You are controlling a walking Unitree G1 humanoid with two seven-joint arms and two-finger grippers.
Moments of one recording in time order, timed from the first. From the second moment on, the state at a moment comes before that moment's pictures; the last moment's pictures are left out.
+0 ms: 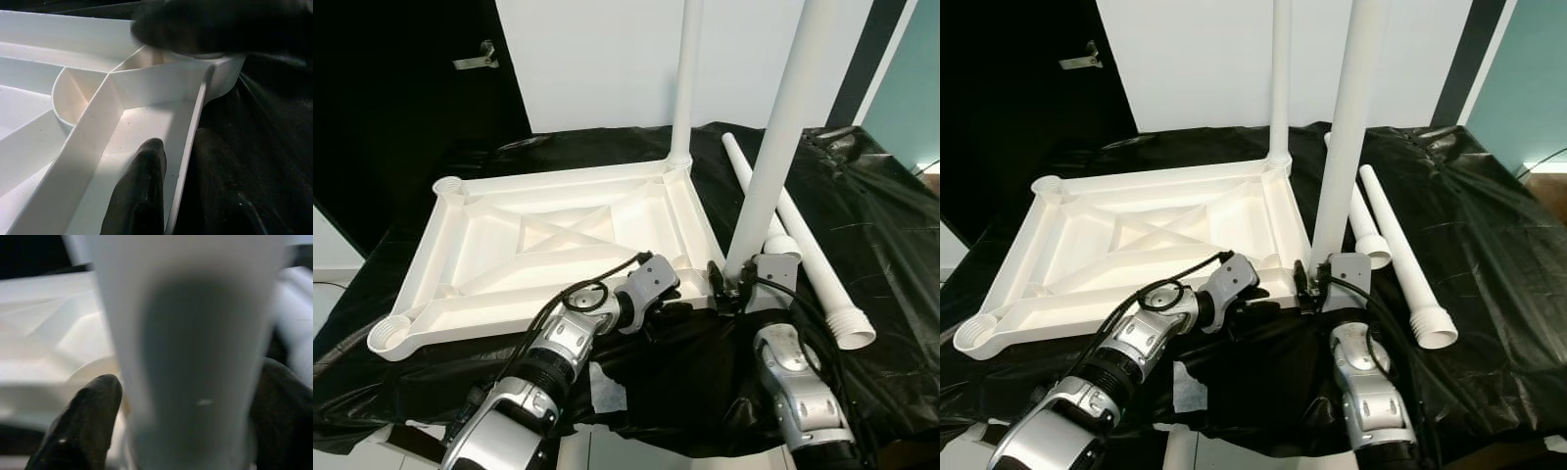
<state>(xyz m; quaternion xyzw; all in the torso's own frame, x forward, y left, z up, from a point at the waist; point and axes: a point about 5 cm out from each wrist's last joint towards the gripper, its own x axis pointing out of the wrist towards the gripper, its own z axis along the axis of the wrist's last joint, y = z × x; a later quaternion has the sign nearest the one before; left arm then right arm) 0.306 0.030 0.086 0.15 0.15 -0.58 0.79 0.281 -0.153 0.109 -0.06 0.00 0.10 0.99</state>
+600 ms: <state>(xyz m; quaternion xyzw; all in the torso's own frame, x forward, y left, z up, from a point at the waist) 0.306 0.028 0.086 0.15 0.15 -0.58 0.79 0.294 -0.188 0.134 -0.11 0.03 0.38 0.92</state>
